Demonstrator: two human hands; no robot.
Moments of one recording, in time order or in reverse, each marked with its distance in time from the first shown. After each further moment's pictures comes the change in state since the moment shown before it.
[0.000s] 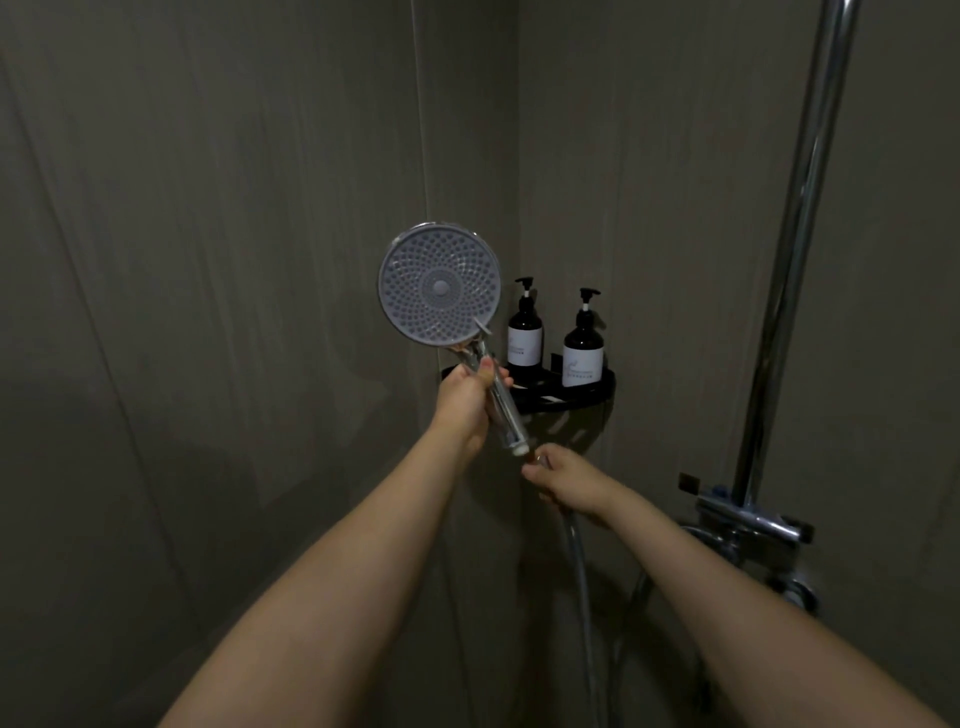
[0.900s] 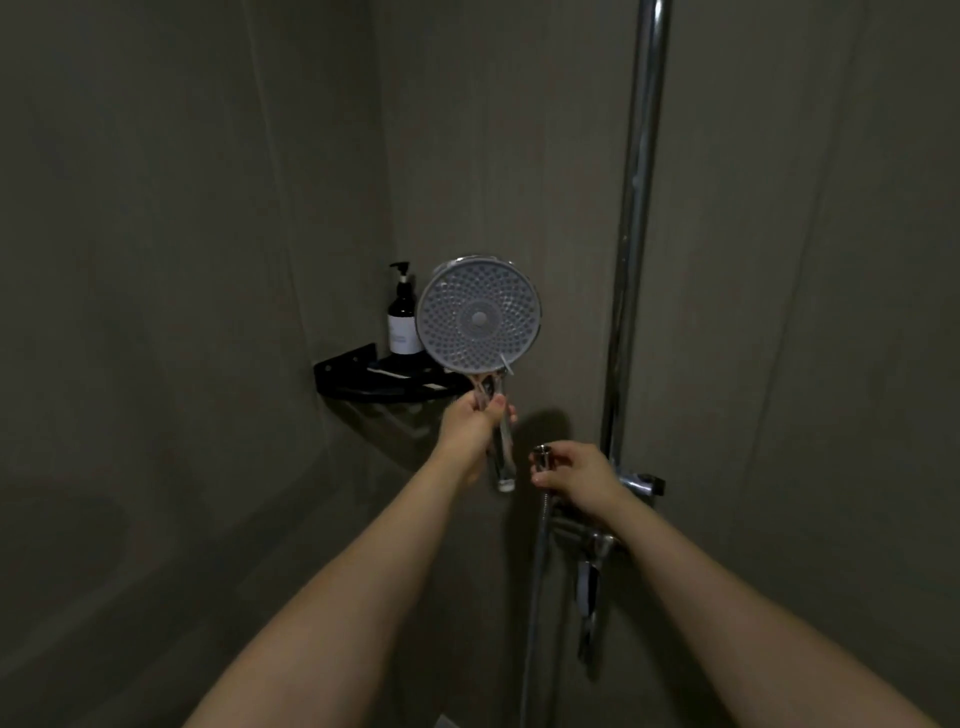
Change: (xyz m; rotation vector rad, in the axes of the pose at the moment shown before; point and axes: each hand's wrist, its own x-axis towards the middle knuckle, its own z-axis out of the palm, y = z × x) left_hand -0.032 -0.094 0.091 0.295 -0.245 -0.083; right_hand -0.066 0.082 -0.097 0.151 0.366 0.078
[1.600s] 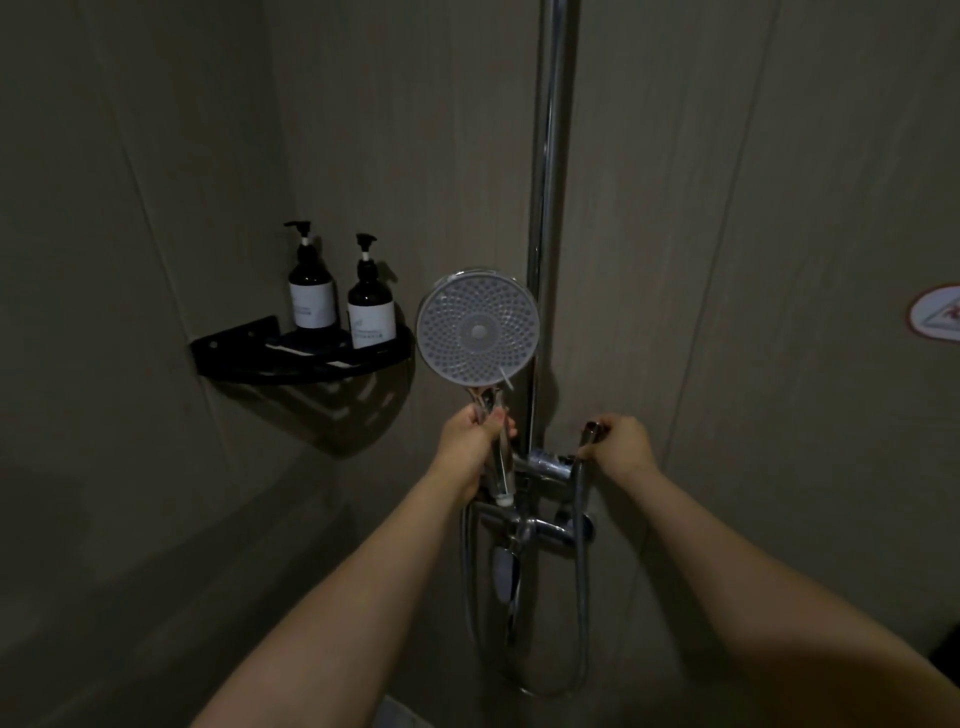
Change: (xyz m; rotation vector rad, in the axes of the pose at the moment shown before) left_hand 0.014 -0.065 0.088 -0.013 -0.096 -0.101; right_hand 0.017 0.057 -0.121 -0.286 0.386 0.206
